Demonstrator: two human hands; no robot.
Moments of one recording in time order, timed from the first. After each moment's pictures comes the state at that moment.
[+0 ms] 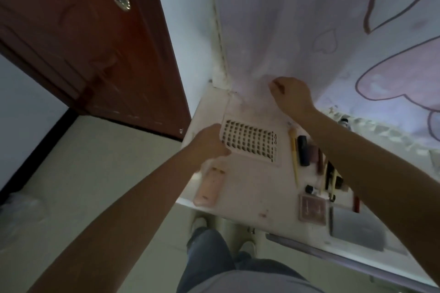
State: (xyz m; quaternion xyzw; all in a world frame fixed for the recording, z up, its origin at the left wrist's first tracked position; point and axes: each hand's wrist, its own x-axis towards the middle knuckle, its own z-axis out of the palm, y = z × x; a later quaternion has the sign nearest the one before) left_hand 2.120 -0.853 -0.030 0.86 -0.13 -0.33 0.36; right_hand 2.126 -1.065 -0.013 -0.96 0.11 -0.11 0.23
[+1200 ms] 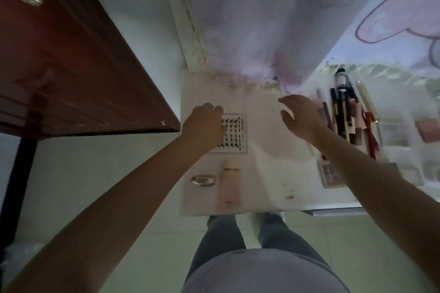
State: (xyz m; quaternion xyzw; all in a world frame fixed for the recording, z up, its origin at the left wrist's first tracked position) left_hand 2.204 -0.853 -0.047 0.89 -0.40 -0.22 0.06; right_hand 2.082 -1.051 -0.089 -0.96 0.21 -0.01 0.18
